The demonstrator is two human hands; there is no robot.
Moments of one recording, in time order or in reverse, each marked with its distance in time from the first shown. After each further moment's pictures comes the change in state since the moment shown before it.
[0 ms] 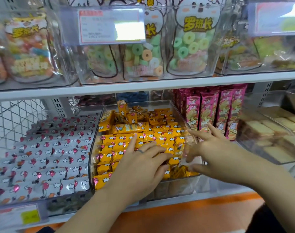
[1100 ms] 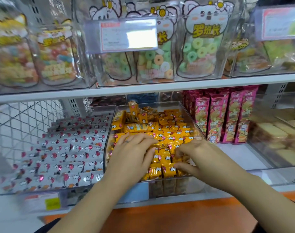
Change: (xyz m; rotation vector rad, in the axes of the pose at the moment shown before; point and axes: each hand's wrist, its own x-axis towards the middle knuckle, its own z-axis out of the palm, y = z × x) left_hand -0.013 -0.025 -0.015 -0.131 0.171 -0.241; right_hand 0.020 -0.019 0.033 0.294 0.378 -0.182
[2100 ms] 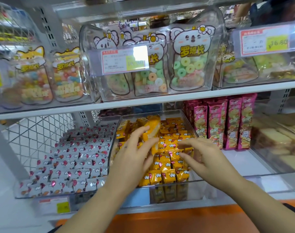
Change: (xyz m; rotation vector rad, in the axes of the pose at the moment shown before) left_hand 0.002 0.011 -0.019 -0.019 0.158 0.101; right_hand -0.005 0.012 0.005 0.287 0.364 0.048
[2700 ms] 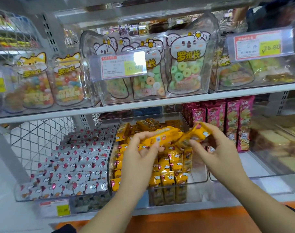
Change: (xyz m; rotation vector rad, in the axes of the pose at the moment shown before) left_hand 0.017 0.056 -0.016 -0.968 0.140 -0.705; right_hand 0.005 -0.014 -0.017 0.356 0.320 0.130
